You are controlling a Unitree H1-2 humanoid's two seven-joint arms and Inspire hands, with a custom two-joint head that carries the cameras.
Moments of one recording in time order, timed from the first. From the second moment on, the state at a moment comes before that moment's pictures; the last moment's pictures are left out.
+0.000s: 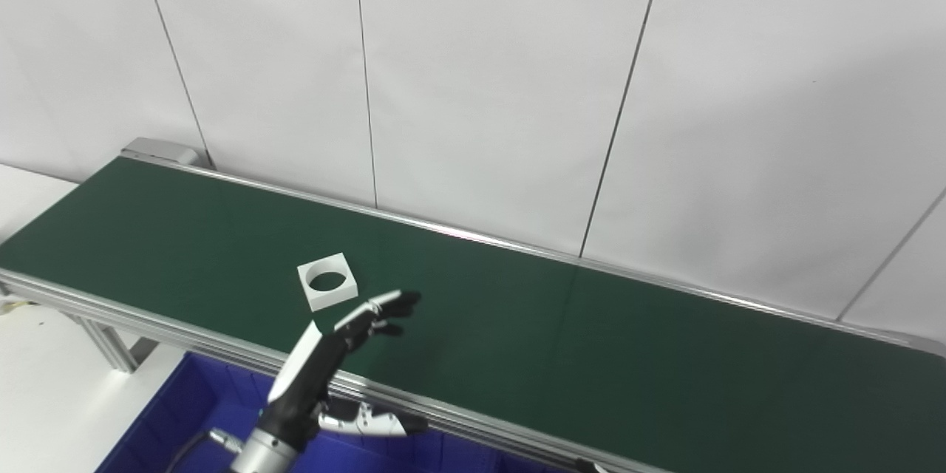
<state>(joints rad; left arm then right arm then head) 0.08 0.19 -0.15 -0.14 0.31 -0.22 0.09 0.26 -0.18 0.23 -0.10 -0.35 -0.04 0.08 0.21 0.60</state>
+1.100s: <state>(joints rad) -0.27 0.35 -0.15 0.22 0.74 0.09 0.02 0.25 -0.16 0.24 -0.04 -0.35 -0.16 0.03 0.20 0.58</state>
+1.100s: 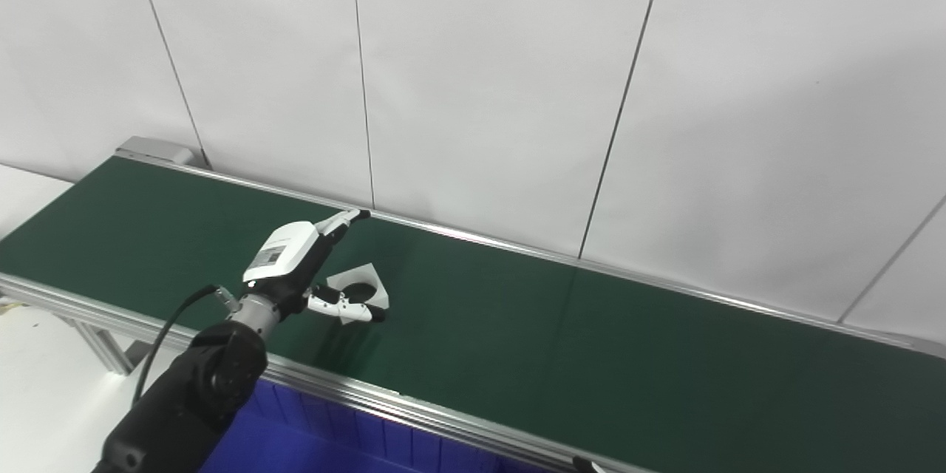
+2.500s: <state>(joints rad) -0.40 0.25 -0.30 0.51 0.70 0.05 0.16 0.27 -0.11 0.23 -0.03 -0.31 -0.27 -0.01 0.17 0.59</state>
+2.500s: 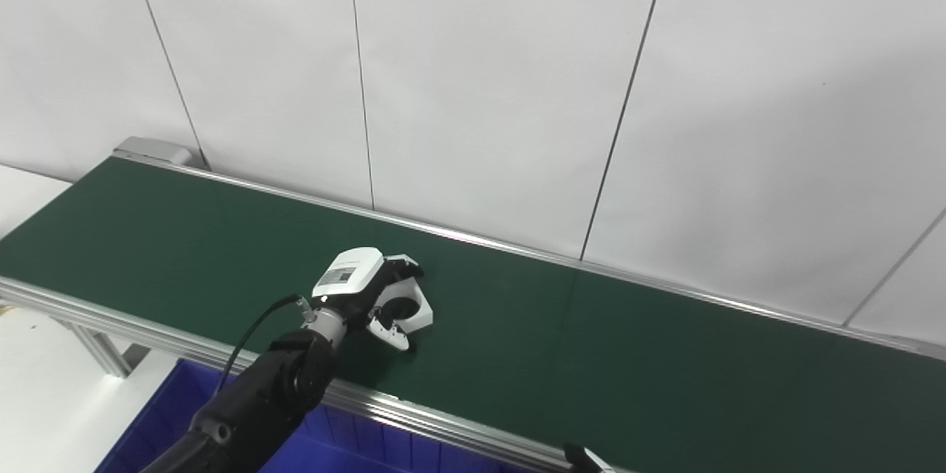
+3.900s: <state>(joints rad) -0.18 0.30 -0.12 -0.12 0.44 0.10 -0.07 0.28 -0.09 0.22 -0.02 -0.30 -0.30 -0.03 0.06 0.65</state>
